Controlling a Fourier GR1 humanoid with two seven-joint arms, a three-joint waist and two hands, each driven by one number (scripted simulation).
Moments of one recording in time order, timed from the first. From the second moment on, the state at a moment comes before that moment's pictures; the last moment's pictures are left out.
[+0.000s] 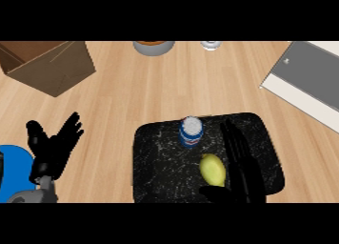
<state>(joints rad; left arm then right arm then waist) -0.04 0.20 0.05 -1.39 0.14 0.03 0.30 0.12 -0.05 0.46 -1.66 0.96 -0.41 0.23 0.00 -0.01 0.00</state>
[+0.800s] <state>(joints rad) -0.03 0.18 0.06 -1.39 0.13 0.02 0.30 0.05 -0.08 0.51 -1.56 0.97 -0.38 0.06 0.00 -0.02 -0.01</state>
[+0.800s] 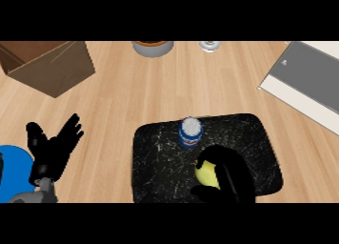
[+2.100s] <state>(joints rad) -0.04 0.18 0.08 -1.38 0.13 0.00 0.29 -0.56 -0.06 0.05 -1.93 1.16 0.17 1.05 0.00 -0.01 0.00</state>
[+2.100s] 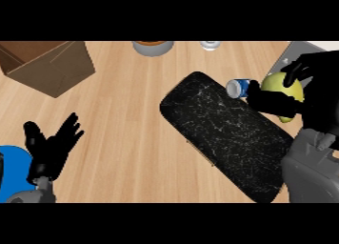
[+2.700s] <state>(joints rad) -0.05 0.19 0.10 -1.36 0.14 -0.02 0.30 -0.92 -0.28 -0.29 -1.85 1.07 0.38 1.01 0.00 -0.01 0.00</state>
